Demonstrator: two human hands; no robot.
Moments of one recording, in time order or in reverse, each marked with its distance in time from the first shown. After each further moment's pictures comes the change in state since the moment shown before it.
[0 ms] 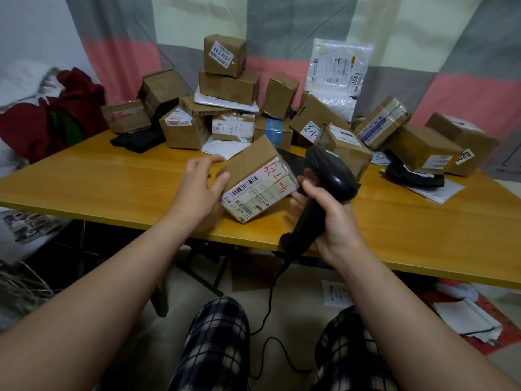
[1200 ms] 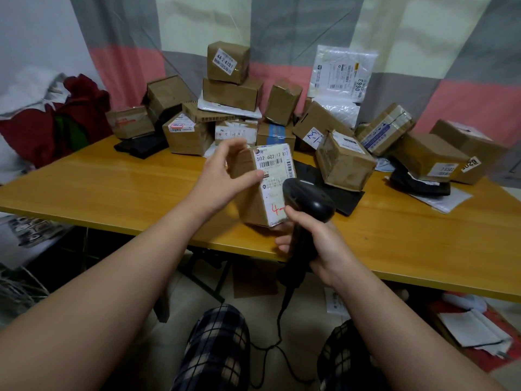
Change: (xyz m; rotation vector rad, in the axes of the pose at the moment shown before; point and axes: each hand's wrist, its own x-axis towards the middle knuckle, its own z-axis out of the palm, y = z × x) left_hand 0.019 0.024 0.008 -0.293 -0.078 0.167; right_hand -0.004 0.008 0.003 -0.168 -0.097 0.287
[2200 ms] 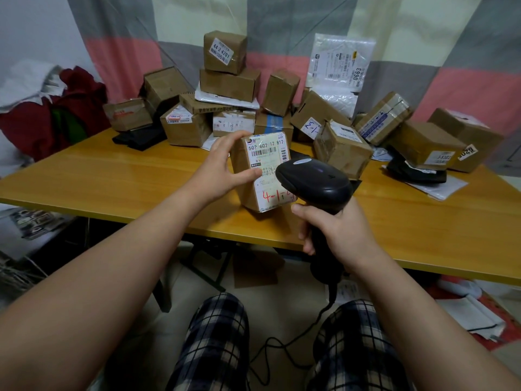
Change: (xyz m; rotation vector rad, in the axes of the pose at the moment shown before) left_hand 0.004 -0.002 0.000 0.198 -0.109 0.016; right_hand -0.031 -0.017 -0.018 -0.518 -0.053 -0.454
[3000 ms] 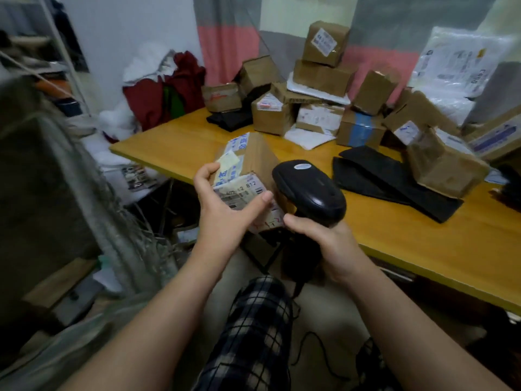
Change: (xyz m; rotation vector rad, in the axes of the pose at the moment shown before) left_hand -0.149 -0.015 -0.044 -0.280 0.658 -0.254; right_hand 0.000 0.005 0.122 0.459 -0.342 0.079
